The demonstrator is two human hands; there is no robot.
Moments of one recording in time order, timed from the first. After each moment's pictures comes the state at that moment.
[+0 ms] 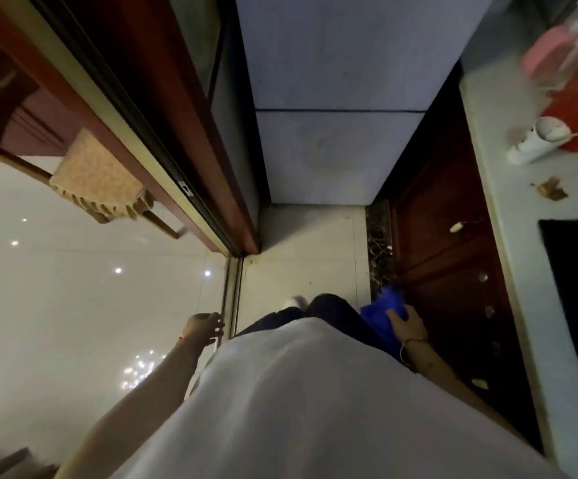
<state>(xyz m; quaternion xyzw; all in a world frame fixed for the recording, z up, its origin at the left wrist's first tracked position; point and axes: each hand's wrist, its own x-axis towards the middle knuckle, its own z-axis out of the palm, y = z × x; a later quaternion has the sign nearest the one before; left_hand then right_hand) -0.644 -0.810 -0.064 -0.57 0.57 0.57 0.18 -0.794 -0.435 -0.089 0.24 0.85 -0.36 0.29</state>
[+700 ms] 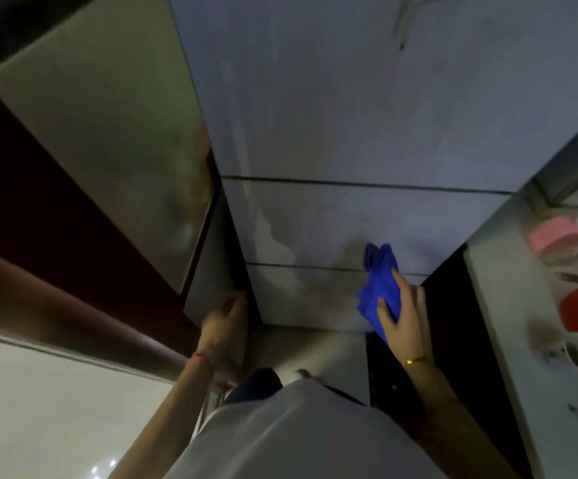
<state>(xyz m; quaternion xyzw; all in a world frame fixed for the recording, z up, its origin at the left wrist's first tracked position) -1.053 -0.896 0.028 -0.38 0.73 0.56 0.00 -1.174 -0.596 0.051 -0.14 0.91 -0.38 -0.07</state>
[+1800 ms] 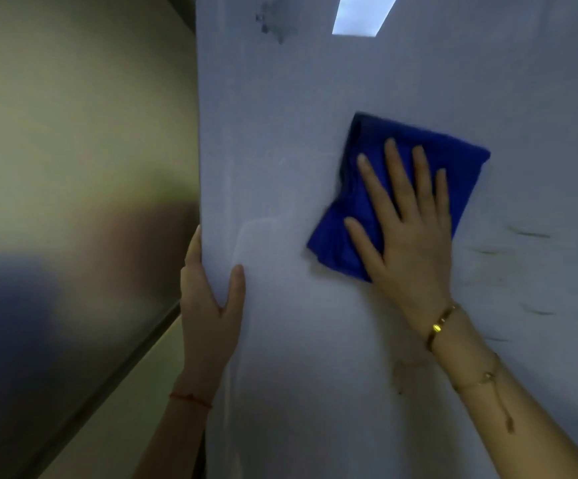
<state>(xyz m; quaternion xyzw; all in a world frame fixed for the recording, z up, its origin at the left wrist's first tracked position) -1.282 -0.996 0.405 0.02 0.66 0.43 -0.61 -1.373 -0.781 0.508 -0.30 0.70 -0.12 -0.64</state>
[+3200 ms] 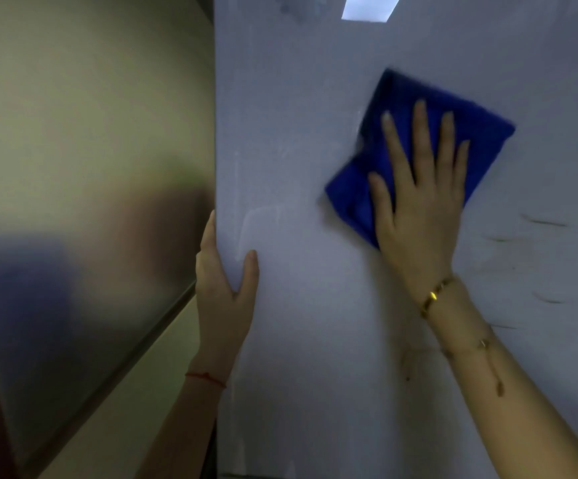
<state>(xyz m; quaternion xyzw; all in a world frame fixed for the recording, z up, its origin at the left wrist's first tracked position) -1.288 -0.999 0.401 0.02 0.66 0.43 -0.62 -1.370 -0.798 0.526 -0.25 0.69 -0.16 -0.66</state>
